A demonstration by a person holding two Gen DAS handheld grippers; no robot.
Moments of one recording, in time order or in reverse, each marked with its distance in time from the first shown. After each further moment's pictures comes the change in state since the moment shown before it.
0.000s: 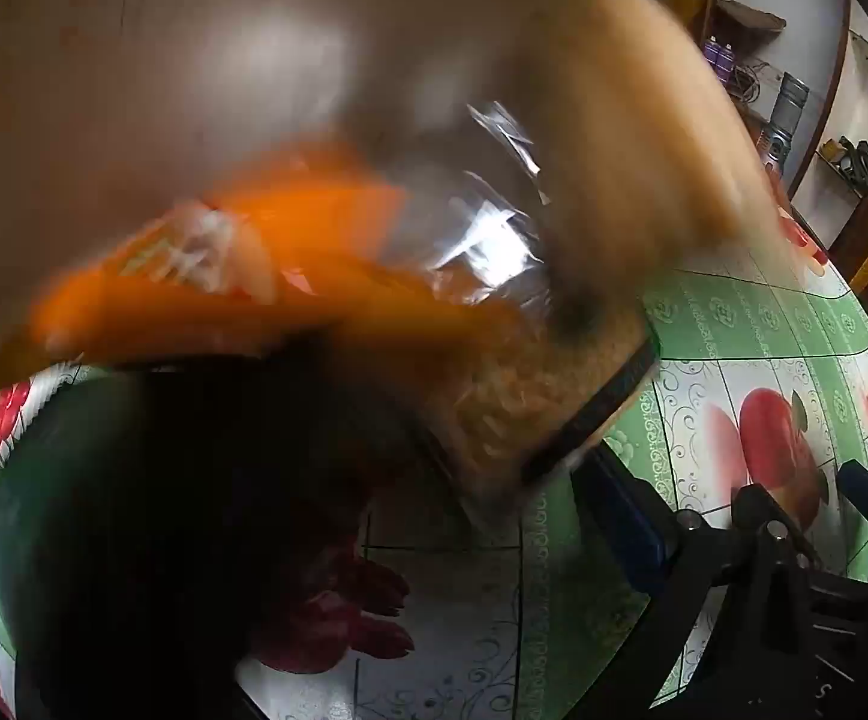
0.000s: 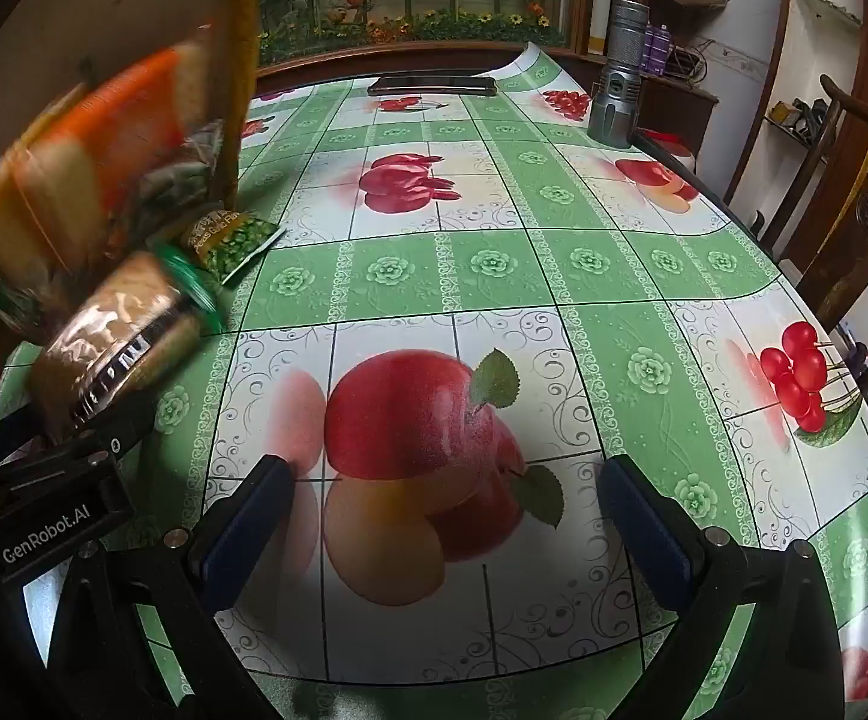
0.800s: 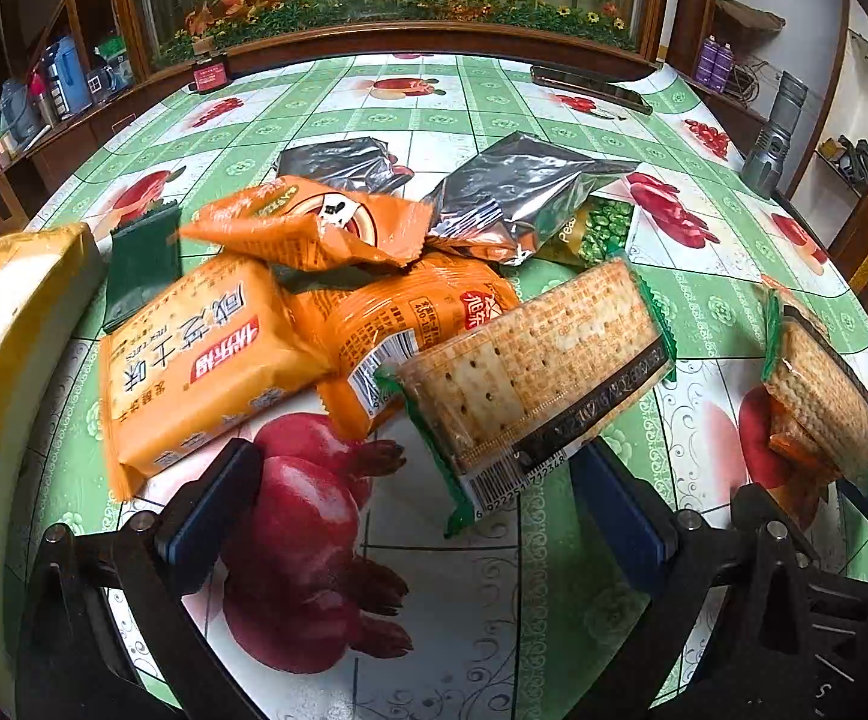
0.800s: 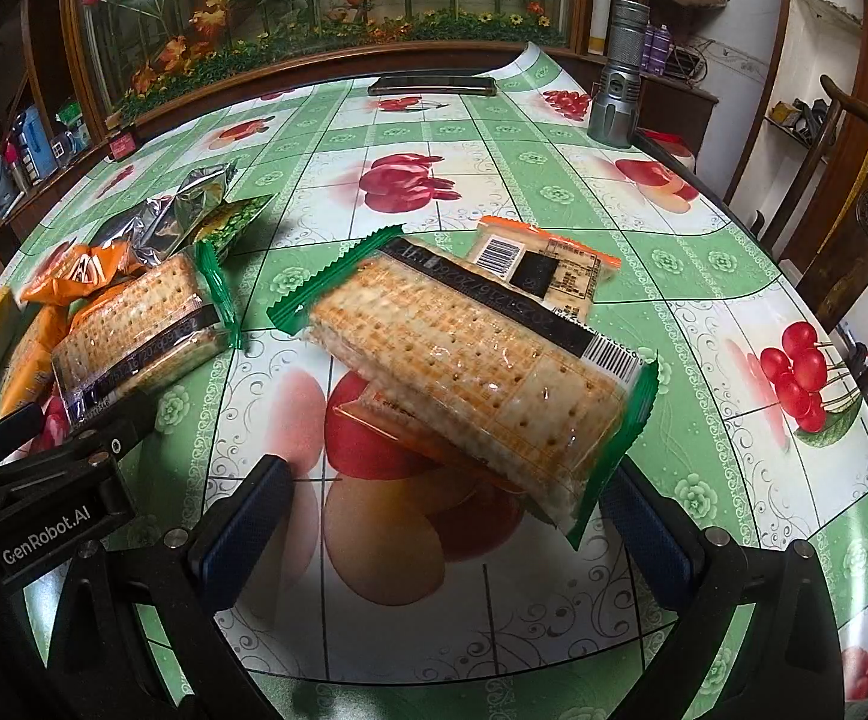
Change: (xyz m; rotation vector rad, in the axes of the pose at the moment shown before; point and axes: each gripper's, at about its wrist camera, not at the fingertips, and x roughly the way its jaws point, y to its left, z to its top) left arm 0.001 0.003 0.000 0.002 0.002 0.000; right arm 0.001 0.000 0.001 0.000 0.000 -0.001
